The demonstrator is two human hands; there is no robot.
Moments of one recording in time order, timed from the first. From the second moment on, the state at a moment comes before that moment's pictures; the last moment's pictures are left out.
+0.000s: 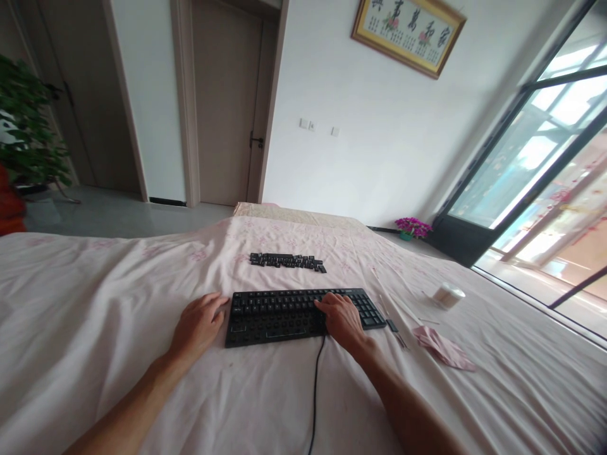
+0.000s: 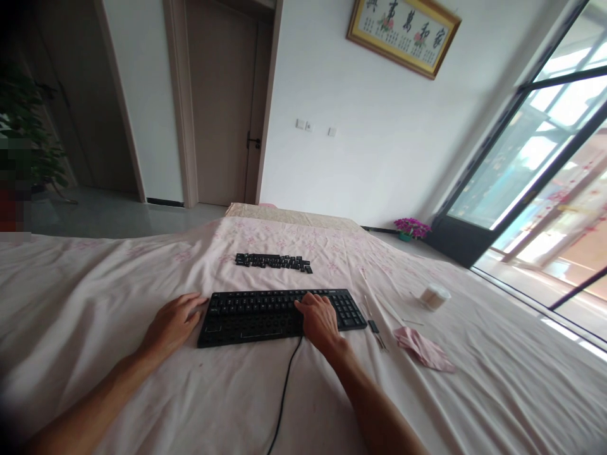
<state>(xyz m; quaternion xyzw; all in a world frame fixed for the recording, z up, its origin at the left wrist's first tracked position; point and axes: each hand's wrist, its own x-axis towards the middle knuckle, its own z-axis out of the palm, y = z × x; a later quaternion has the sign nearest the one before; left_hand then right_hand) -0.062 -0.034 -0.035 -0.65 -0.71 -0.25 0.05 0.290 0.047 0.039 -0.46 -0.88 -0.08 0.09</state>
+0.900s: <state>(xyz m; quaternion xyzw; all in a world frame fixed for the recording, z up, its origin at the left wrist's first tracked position) -0.060 -0.034 -0.031 -0.64 -0.71 -0.29 0.04 0.264 0.205 0.024 -0.61 -0.79 -0.06 0.11</state>
